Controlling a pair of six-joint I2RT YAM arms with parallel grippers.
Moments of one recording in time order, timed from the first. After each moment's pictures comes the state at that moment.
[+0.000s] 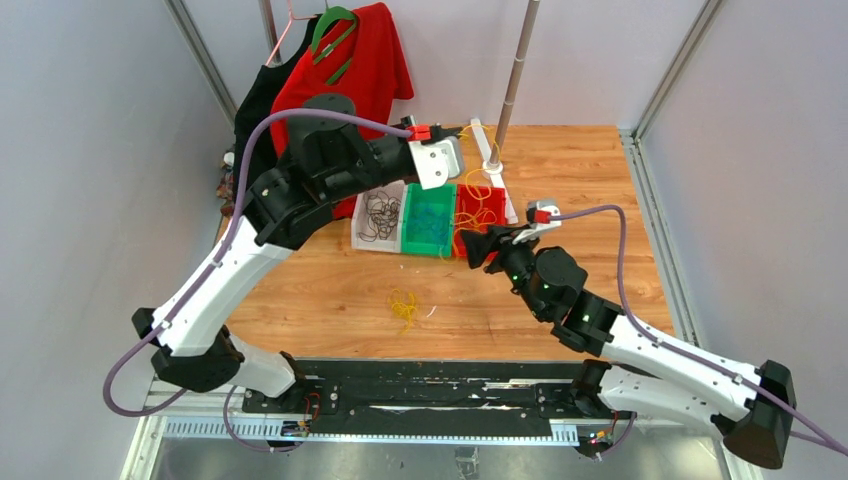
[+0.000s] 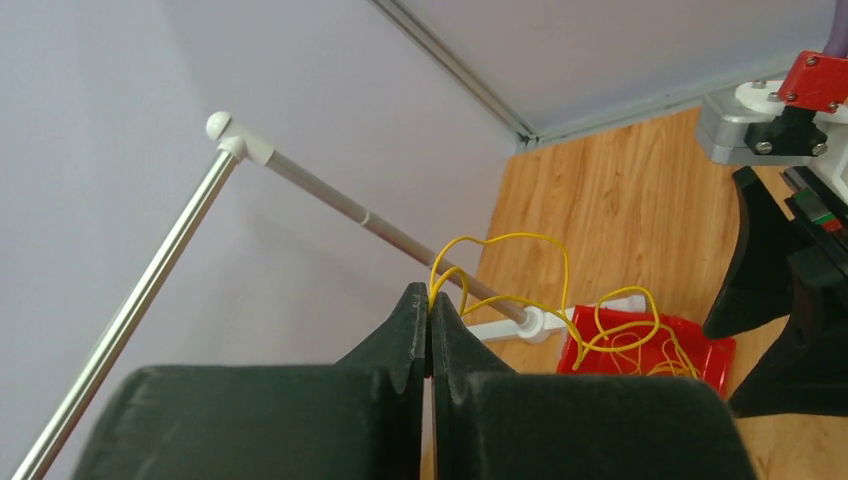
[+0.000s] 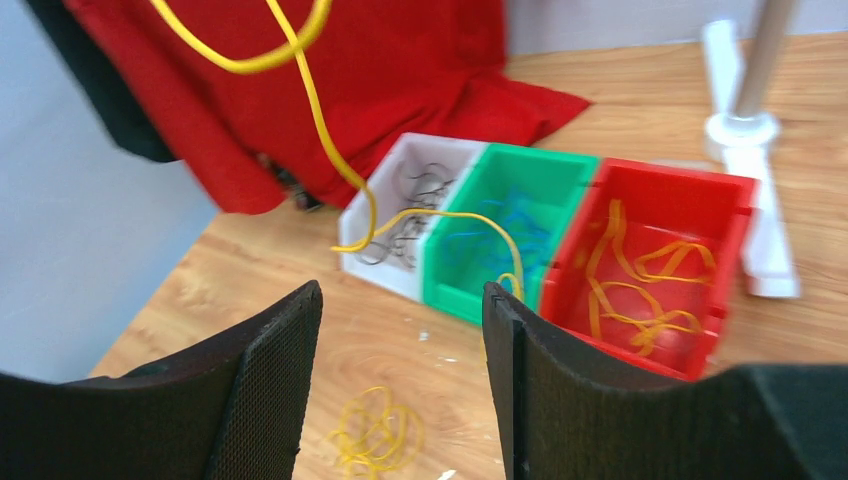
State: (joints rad) left arm -0.87 1.38 1.90 -0.54 0.24 0.81; right arm 1.00 0.88 0.67 0.22 0.47 0.37
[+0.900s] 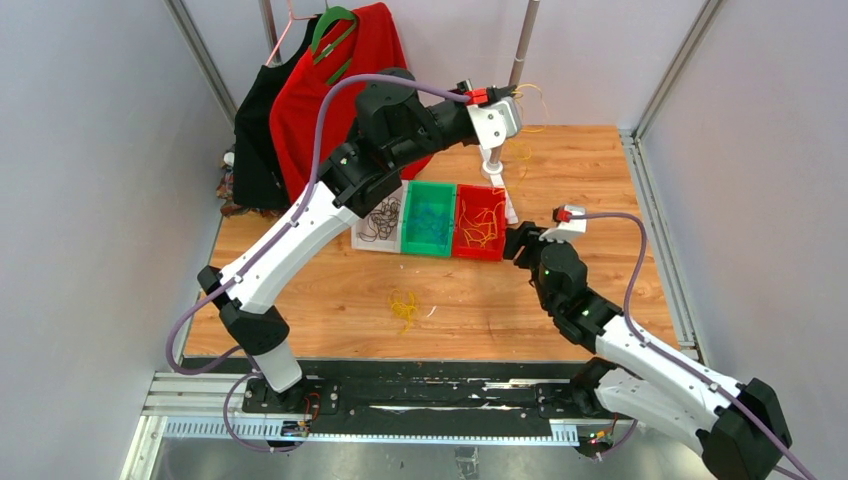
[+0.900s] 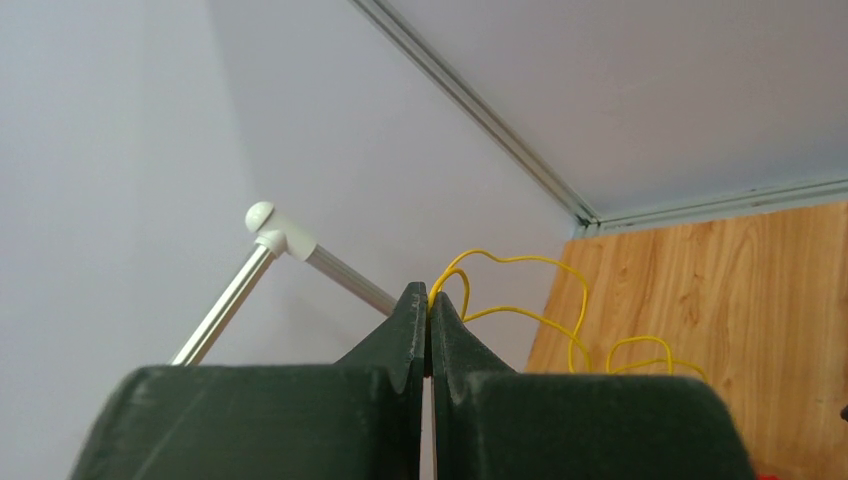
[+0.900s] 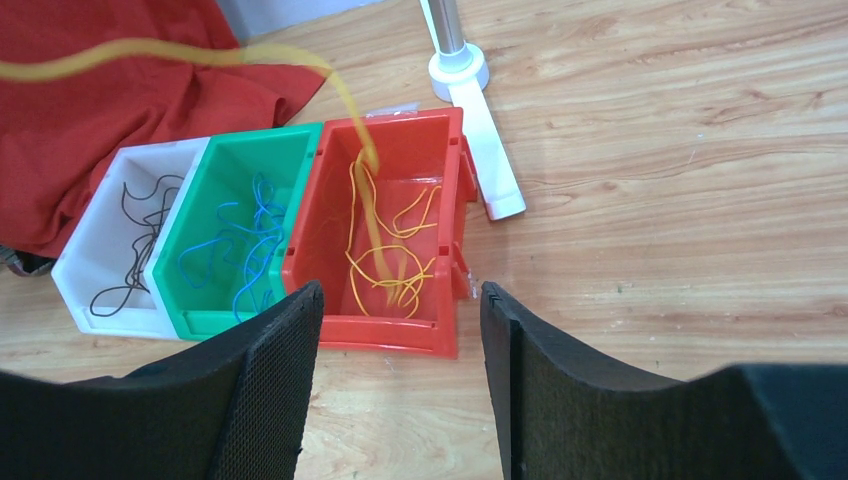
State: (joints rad) left arm -0.87 1.70 2.10 -0.23 0.26 0.78; right arm 0.70 0.84 0.48 0.18 0.60 0.40
